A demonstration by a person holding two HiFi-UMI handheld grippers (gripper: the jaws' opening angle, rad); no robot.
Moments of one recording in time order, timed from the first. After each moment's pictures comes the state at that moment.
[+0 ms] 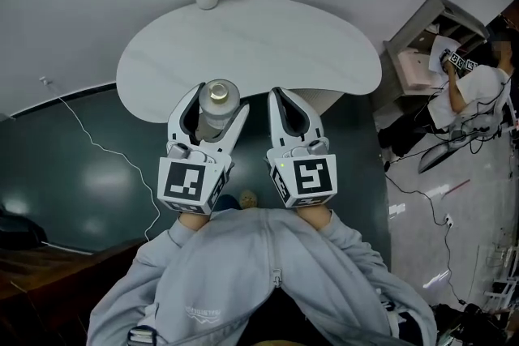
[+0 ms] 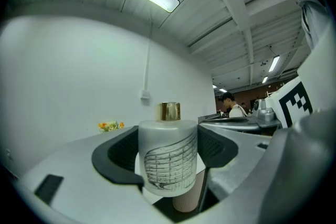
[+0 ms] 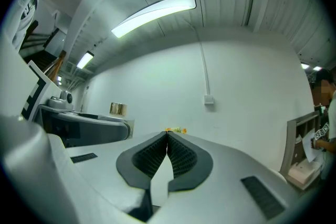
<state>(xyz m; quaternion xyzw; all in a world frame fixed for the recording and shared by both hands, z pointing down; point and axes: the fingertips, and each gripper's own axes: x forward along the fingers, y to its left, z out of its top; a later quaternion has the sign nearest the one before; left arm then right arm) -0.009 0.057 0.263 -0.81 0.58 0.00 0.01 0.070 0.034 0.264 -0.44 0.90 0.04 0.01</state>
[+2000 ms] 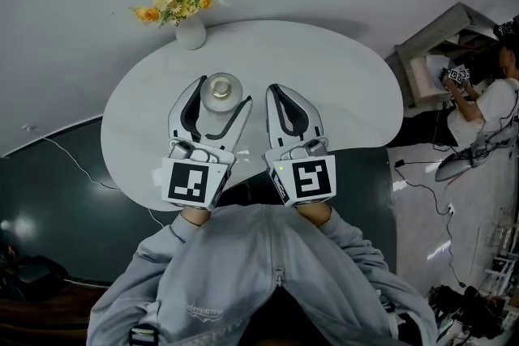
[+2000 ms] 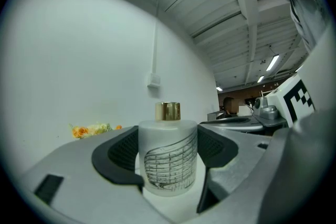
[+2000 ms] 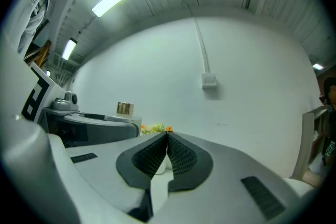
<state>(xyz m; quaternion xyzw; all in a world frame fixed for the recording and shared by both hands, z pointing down) -0.089 -0.258 0.292 -0.84 0.55 0.02 0.00 -0.019 -0.264 0.299 -0.47 0.88 0.03 -0.01</state>
